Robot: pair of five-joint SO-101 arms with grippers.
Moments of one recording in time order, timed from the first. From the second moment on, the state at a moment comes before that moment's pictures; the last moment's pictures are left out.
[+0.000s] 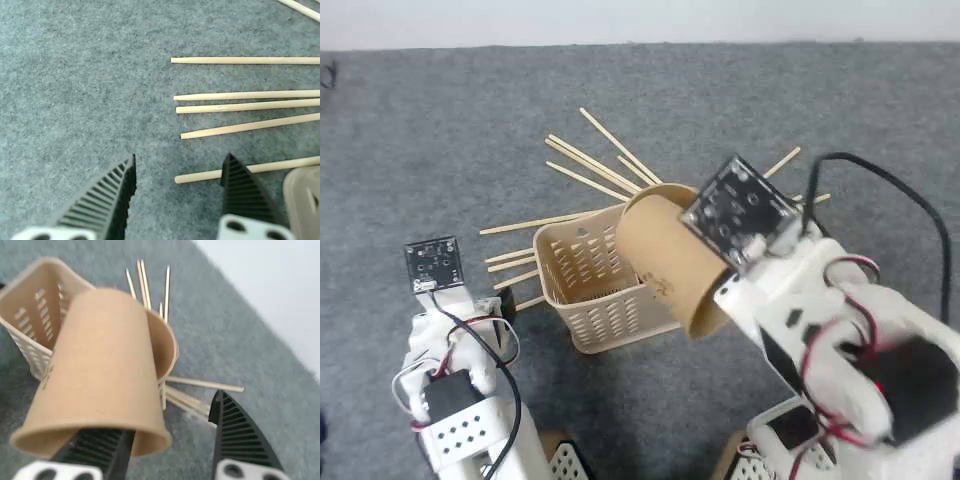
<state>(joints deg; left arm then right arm) -30.9 -82.5 87.7 55.8 -3.5 -29.3 -47.8 -5.4 99.2 25.4</state>
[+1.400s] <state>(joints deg) -29.8 -82.5 88.2 55.8 -3.5 -35.3 -31.2 -4.2 86.6 17.6</state>
